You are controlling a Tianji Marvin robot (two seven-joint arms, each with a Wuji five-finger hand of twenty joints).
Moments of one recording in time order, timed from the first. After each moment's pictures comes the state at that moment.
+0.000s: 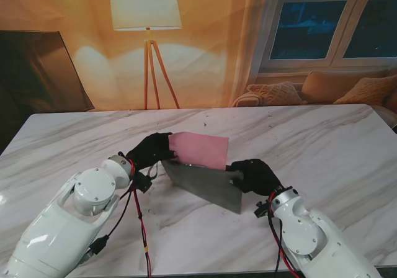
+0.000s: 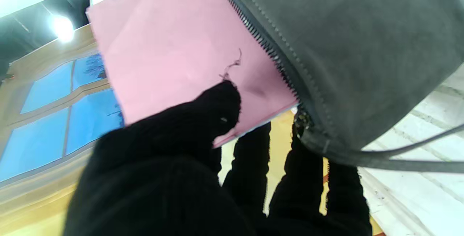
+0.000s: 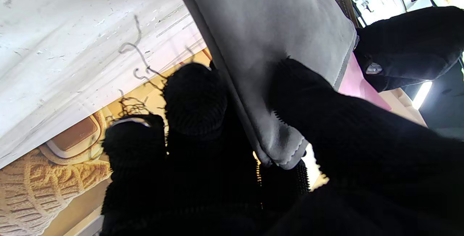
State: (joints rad) left arm 1.35 -1.15 -1.15 -1.60 0.02 0.13 -0.19; right arm -1.54 -1.13 1.21 -1.48 -0.55 -0.33 -0.18; left_hand 0.92 -0.51 0.95 -0.16 0.65 0.01 0.71 0.54 0.74 0.17 0.41 0.56 0.43 0.35 0.59 0.69 -0.08 0.27 0.55 0.80; right_hand 0.71 -0.63 1.10 -0.32 0.88 -0.14 0.88 0.48 1.07 0.04 0.77 0.64 1.16 -0.04 1.17 0.56 0.71 0.06 1.60 0.71
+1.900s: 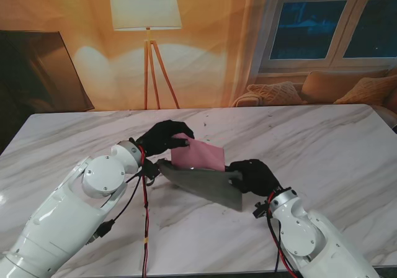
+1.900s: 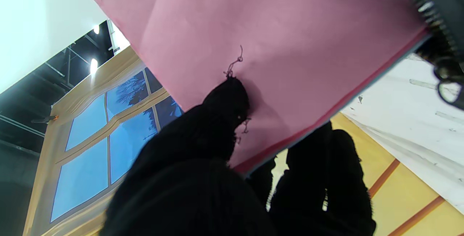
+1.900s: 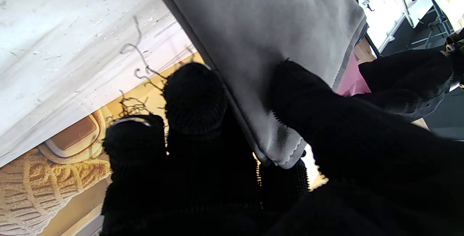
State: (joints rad) left arm 1.22 -1.14 -1.05 -1.55 0.09 0.04 -0.18; right arm -1.55 -1.13 1.20 -1.50 -0.55 -0.32 -0.19; left_hand 1.16 -0.40 0.54 -0.18 0.79 0.03 0.79 0.63 0.95 0.26 0.52 0.95 0.57 0.42 1.02 0.93 -0.02 0.32 1.11 0.76; right_hand 0.71 -0.61 1.10 -0.32 0.86 -0.14 0.89 0.46 1.06 0.04 0.77 0.62 1.14 -0.04 1.17 0.56 0.70 0.06 1.60 0.71
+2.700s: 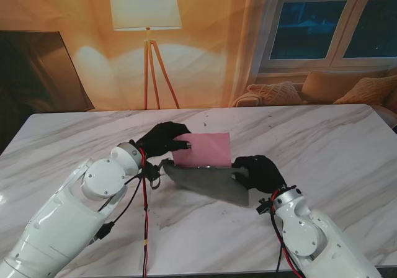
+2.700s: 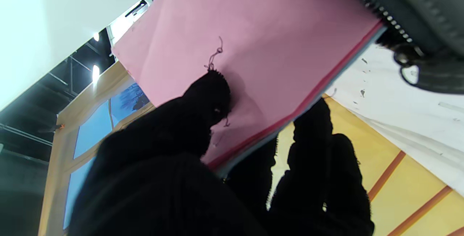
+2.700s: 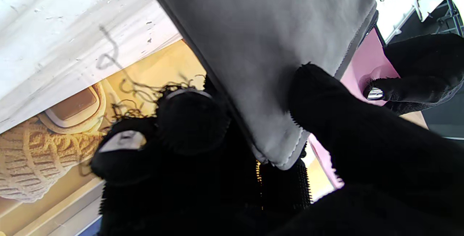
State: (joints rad) left arm 1.24 -1.13 -1.05 -1.58 0.15 0.02 -0.17; right arm -1.56 -1.14 1.23 -1.50 -0.61 -0.32 -0.26; left_hand 0.96 -0.48 0.75 -0.18 0.80 0.11 0.80 0.40 1.01 0.25 0.66 0.84 0.55 0.43 0.96 0.92 -0.06 0.29 0.99 0.76; right_hand 0.61 -0.58 1.10 -0.32 0.85 -0.13 1.01 0.38 1.12 0.05 0.90 0.68 1.25 -0.04 1.28 0.56 0.84 0.06 1.67 0.72
